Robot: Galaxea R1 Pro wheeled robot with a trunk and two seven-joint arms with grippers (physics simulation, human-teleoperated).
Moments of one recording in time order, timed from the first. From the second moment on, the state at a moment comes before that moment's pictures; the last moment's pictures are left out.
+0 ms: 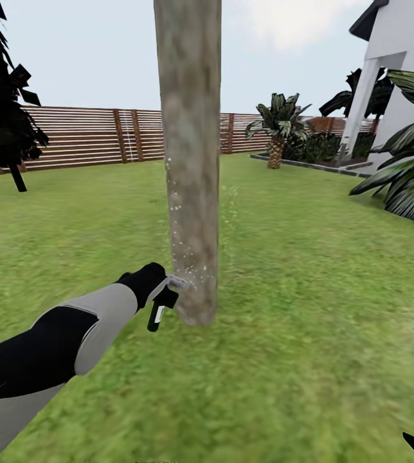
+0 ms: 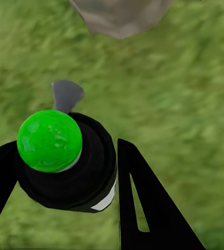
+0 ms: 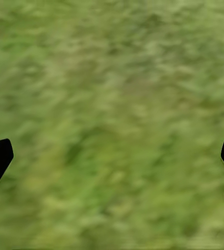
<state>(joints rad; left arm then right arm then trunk) -1.31 -0.17 -0.21 -0.02 -0.18 0.73 -0.13 -0.30 -0.06 -1.21 -1.34 0.93 0.31 1.07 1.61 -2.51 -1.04</state>
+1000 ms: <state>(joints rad) -1.31 -0.17 -0.21 -0.02 -0.18 0.73 -0.13 -0.30 -0.06 -1.21 -1.34 0.93 0.31 1.07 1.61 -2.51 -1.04</state>
